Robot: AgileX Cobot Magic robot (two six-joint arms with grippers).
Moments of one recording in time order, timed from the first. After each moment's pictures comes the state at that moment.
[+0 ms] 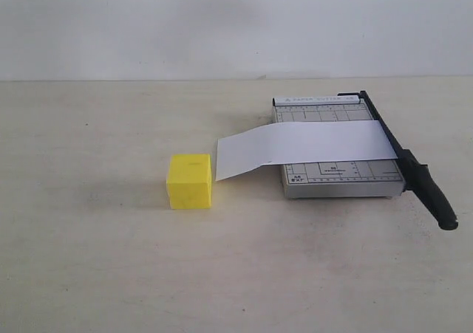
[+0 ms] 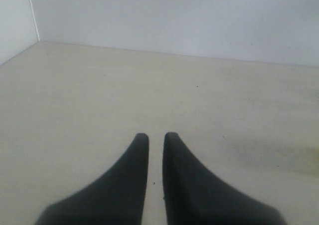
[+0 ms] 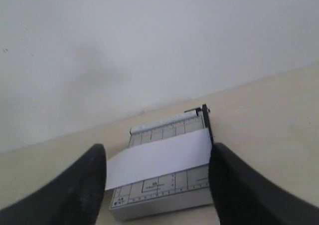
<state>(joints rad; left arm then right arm) -0.02 0.00 0.00 0.13 0.30 -0.16 0.14 0.21 -0.13 0.15 0.10 0.22</state>
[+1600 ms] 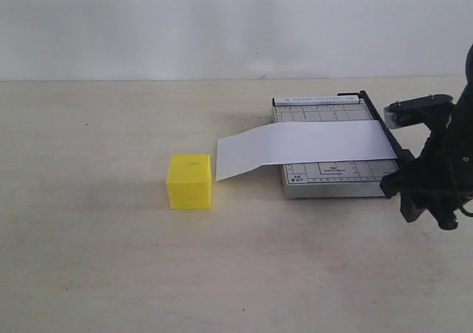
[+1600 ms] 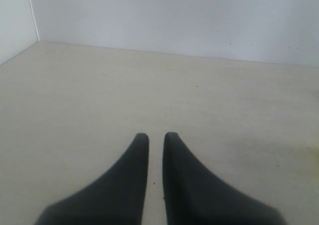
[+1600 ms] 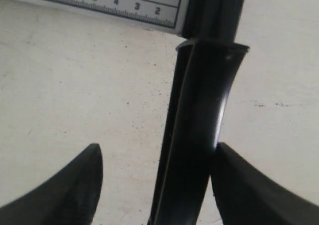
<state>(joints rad) -0.02 0.00 0.00 0.13 0.30 -0.16 0.14 1.73 -0.99 -0.03 0.78 -0.10</state>
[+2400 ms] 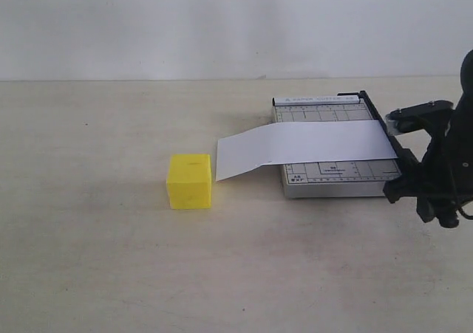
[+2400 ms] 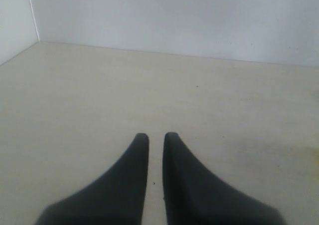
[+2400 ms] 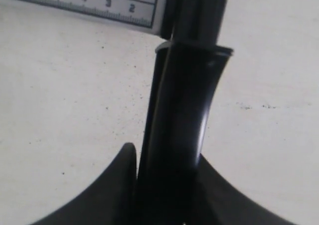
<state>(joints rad) -0.02 0.00 0.00 0.13 0.30 -0.16 0.14 1.75 -0.99 -0.08 0.76 -0.07</state>
